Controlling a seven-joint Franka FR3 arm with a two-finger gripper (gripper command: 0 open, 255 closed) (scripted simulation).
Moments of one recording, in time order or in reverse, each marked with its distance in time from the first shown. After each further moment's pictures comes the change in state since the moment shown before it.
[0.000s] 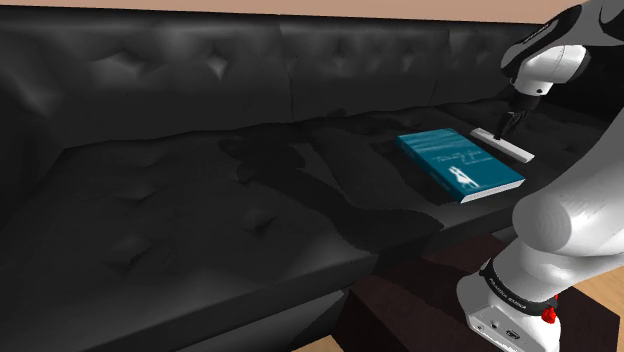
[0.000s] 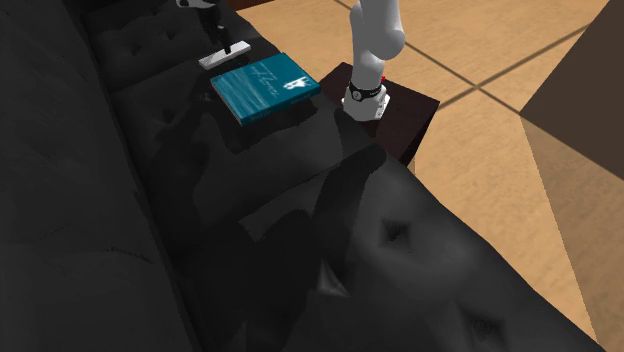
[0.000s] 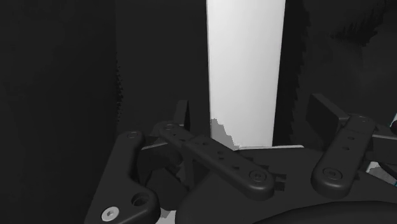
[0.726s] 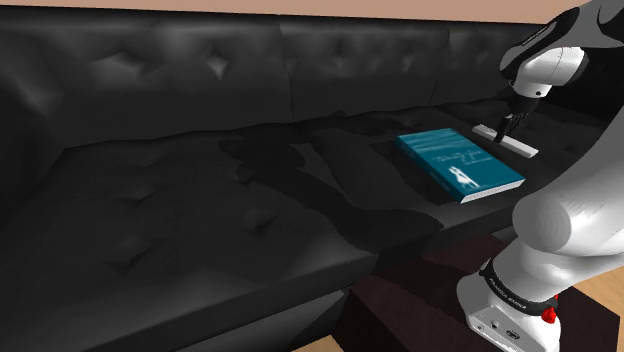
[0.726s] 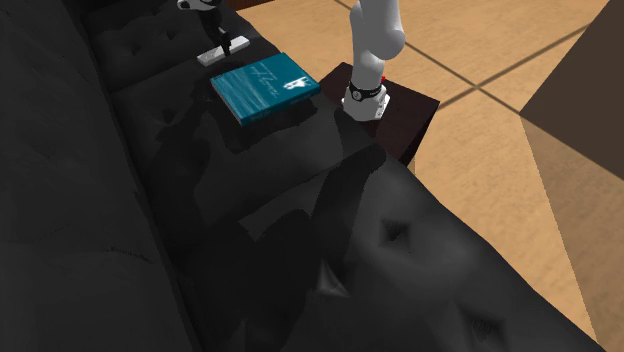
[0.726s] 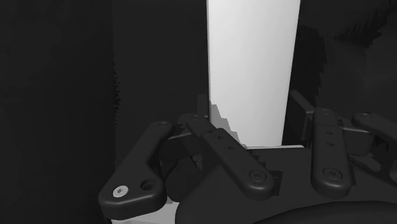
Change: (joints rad) arm -0.002 0.007 0.001 -0.010 0.004 0.015 -0.004
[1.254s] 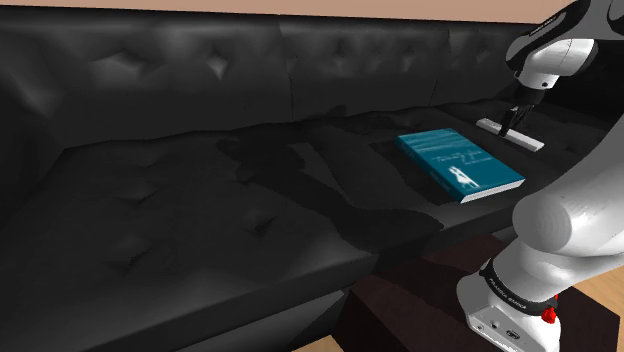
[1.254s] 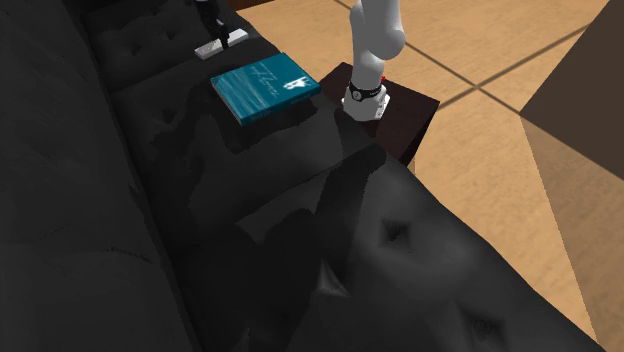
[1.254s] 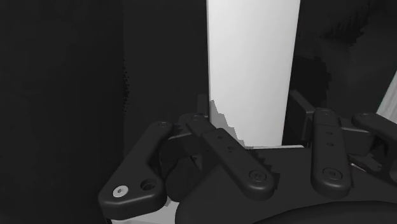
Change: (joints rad) arm 0.005 -0.038 -0.005 0.031 -0.023 -0.064 0.012
